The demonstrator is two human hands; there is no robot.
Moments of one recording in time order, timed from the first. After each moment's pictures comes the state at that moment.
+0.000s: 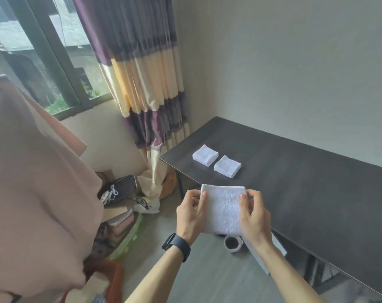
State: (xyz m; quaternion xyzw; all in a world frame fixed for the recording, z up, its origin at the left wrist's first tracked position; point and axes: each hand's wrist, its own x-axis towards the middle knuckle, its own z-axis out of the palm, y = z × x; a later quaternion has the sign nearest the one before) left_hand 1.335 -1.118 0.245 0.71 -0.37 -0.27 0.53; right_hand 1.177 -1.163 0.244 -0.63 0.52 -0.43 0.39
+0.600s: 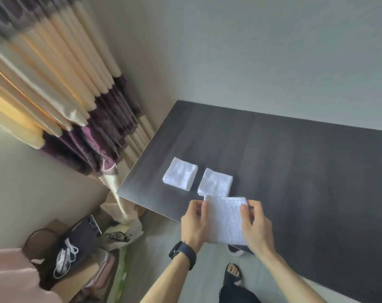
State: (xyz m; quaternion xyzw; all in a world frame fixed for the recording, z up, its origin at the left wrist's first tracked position) left_hand 1.418 -1.453 0.144 0.75 -0.39 -0.40 0.34; right_hand 1.254 -1.456 0.123 -0.50 0.68 -0.35 0.41
